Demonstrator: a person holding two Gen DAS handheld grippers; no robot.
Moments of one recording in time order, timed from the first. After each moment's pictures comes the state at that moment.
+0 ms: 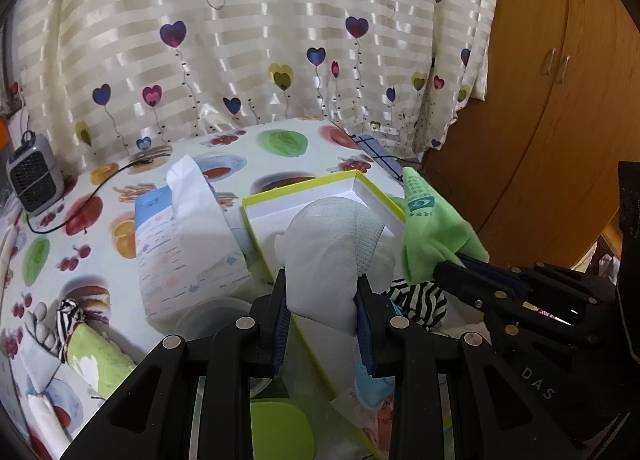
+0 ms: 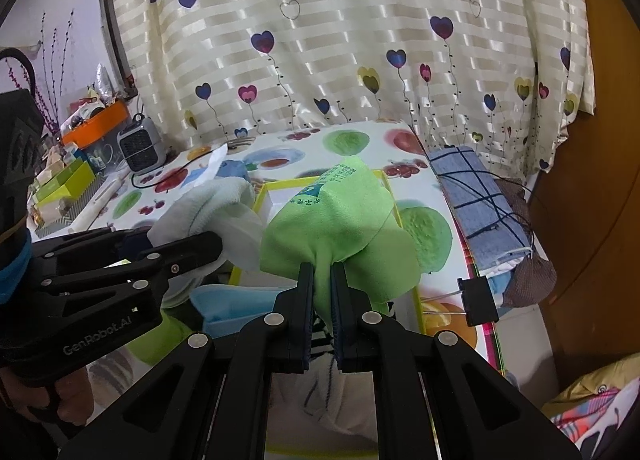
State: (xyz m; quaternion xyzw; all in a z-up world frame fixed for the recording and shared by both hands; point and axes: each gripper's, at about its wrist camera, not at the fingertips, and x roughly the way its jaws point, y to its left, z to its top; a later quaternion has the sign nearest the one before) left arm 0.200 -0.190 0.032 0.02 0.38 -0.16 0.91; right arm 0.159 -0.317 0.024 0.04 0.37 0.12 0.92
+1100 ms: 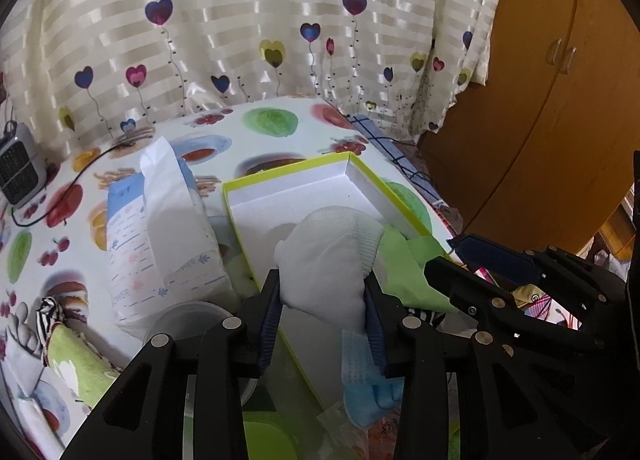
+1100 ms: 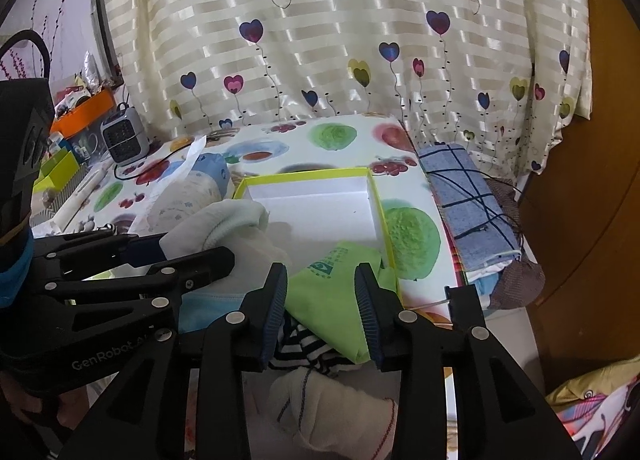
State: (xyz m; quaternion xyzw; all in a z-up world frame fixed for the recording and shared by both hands) left arm 0.221 -0.203 0.018 0.02 0.42 -0.17 0.89; right arm 0.172 -0.319 0.024 0.02 0.38 0.10 0.92
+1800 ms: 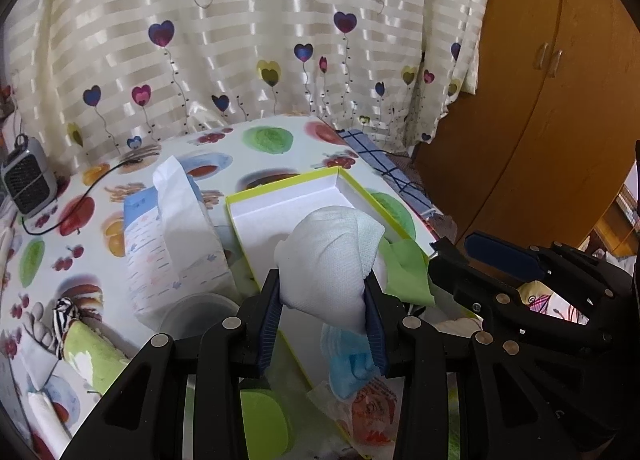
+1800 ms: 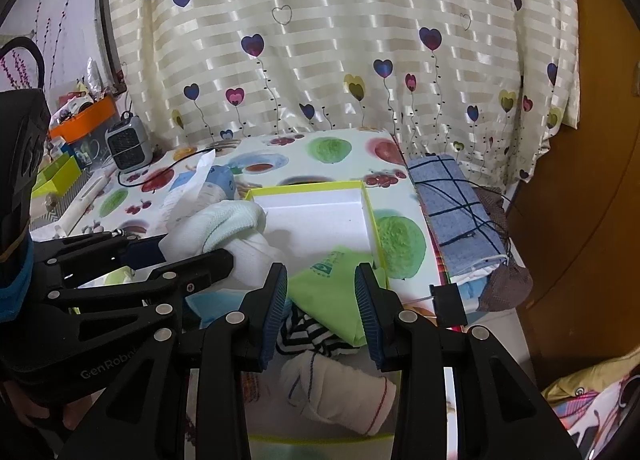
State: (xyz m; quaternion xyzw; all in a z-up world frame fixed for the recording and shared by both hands) left arm 0.190 -0.201 0.040 0.02 0.39 -0.17 0.90; right arm 0.148 -0.316 0.048 0.02 0.37 0.09 0.93
